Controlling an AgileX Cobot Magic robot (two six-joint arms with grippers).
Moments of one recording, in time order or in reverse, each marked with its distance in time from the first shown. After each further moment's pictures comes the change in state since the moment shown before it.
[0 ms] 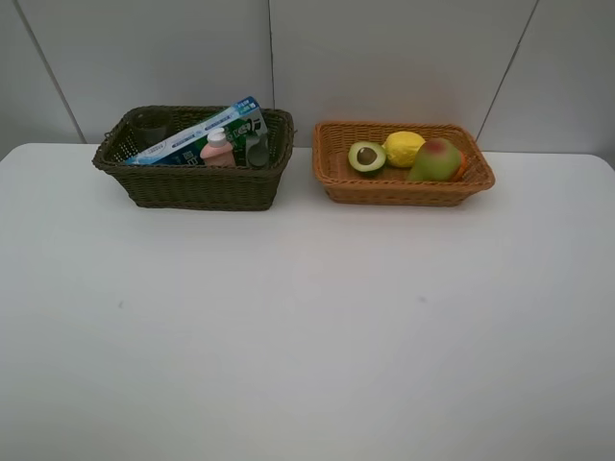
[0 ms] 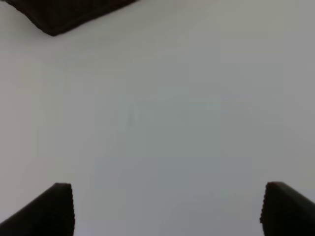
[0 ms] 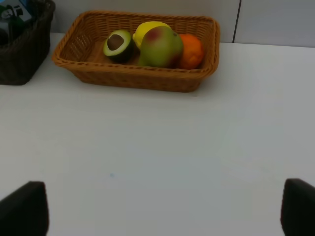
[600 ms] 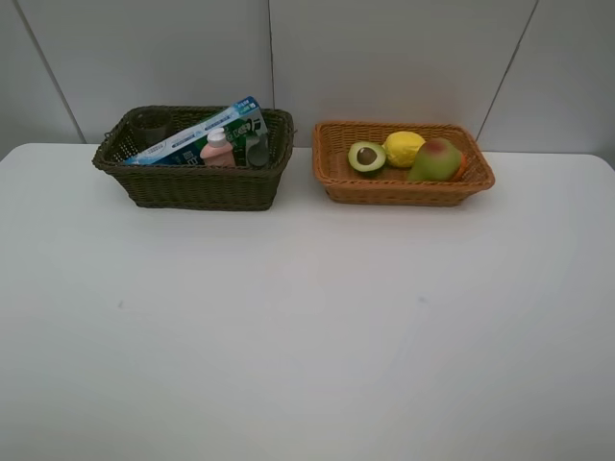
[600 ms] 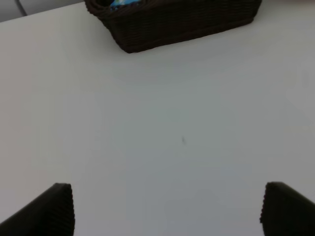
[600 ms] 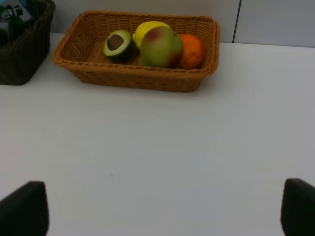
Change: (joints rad) left arm 0.233 -0.093 0.000 -0.004 0.000 0.003; right arm 0.000 0.000 0.000 0.000 0.000 0.000
